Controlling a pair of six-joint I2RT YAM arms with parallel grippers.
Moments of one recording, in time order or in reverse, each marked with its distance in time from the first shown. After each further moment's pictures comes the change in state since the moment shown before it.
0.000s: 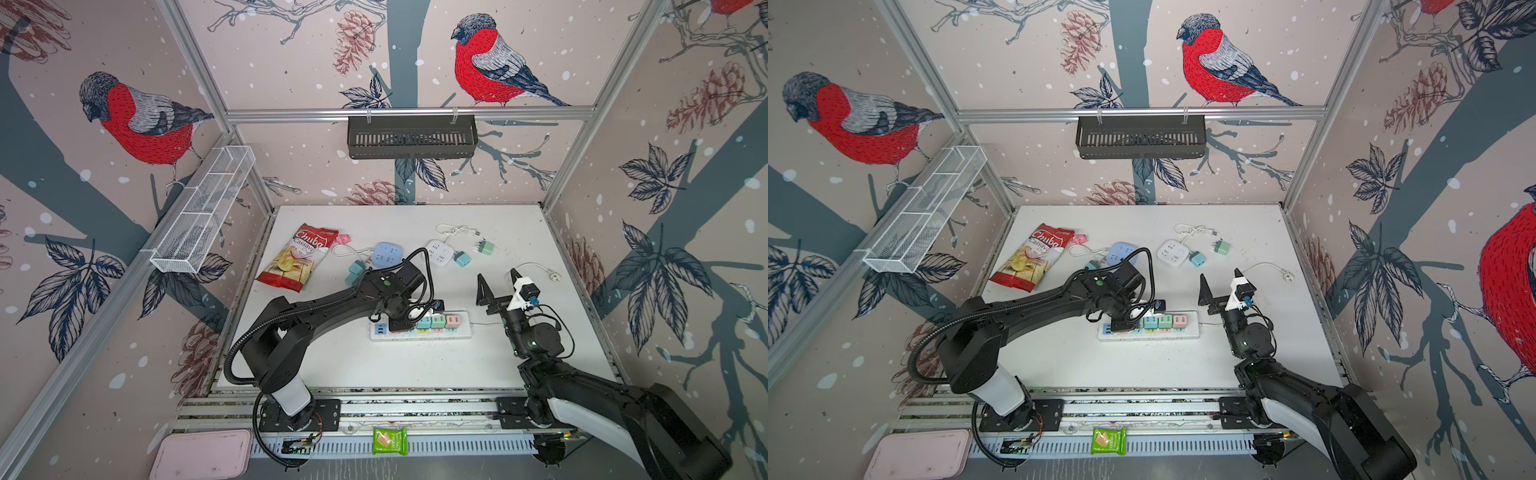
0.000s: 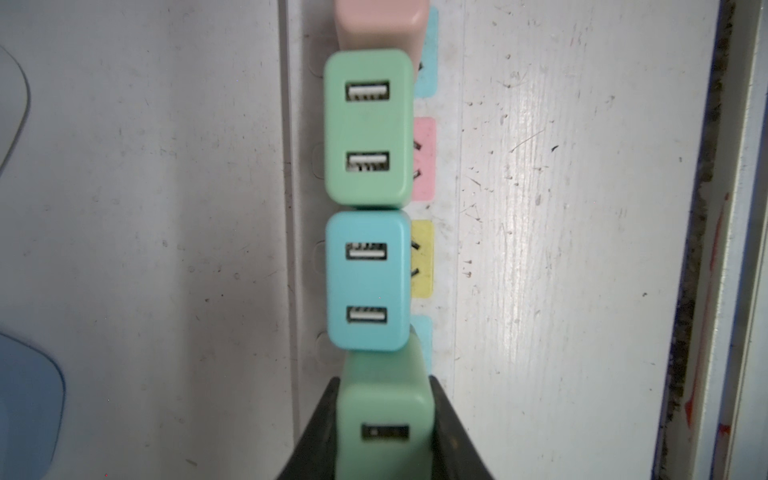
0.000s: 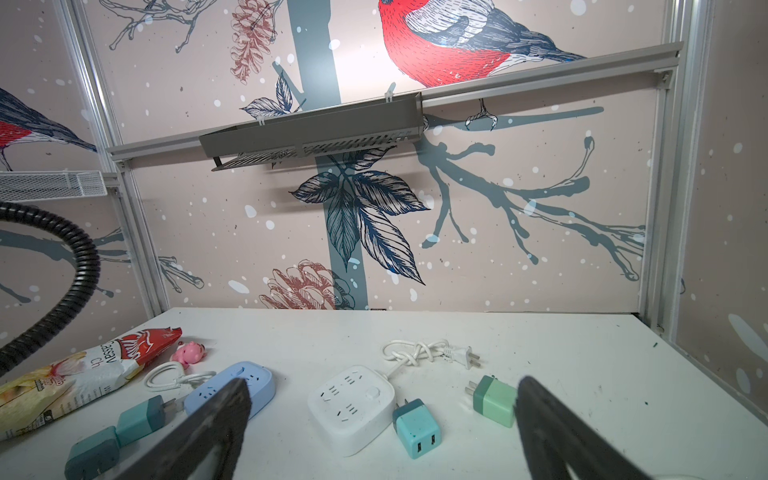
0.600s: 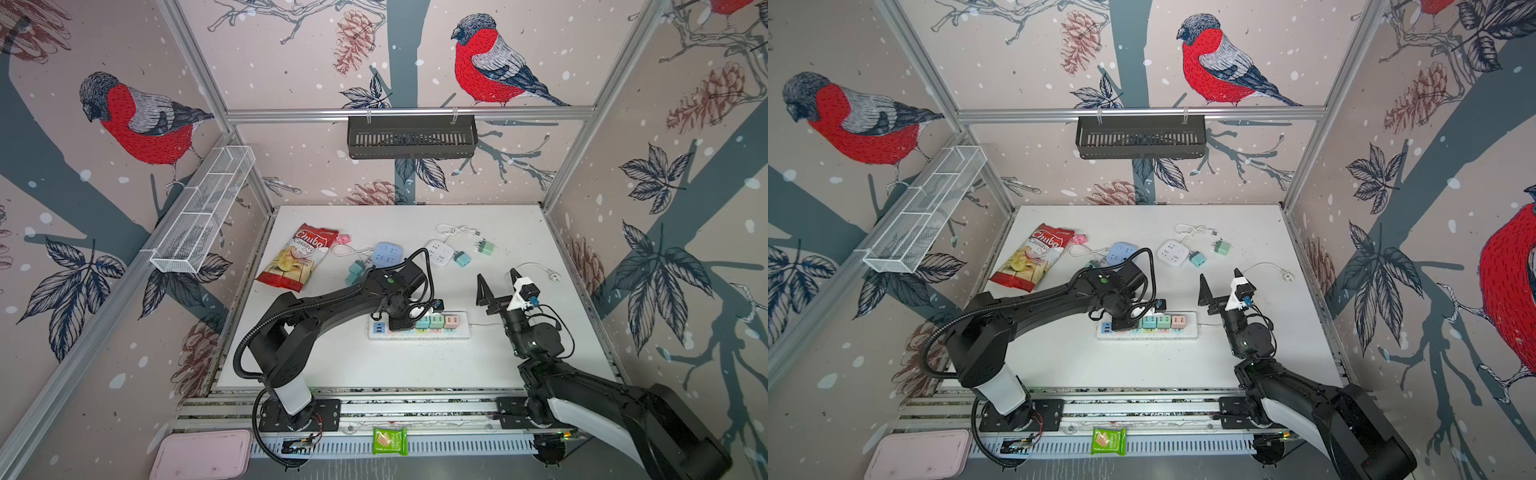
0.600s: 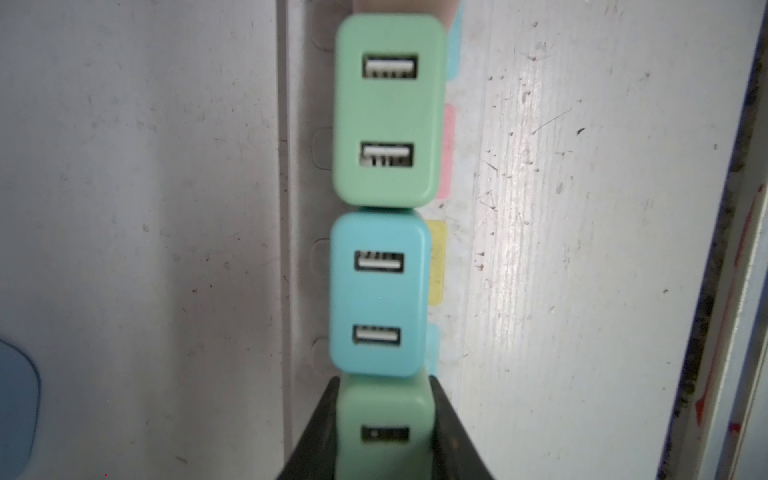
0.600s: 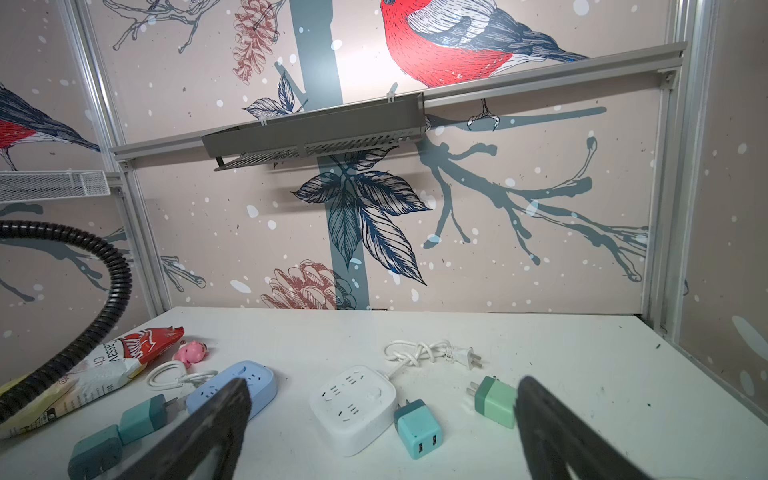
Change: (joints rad) left arm 0.009 0.047 0.031 -0.035 -0.020 -0.008; right arm -0.002 -0.001 0.000 0.000 -0.007 0.000
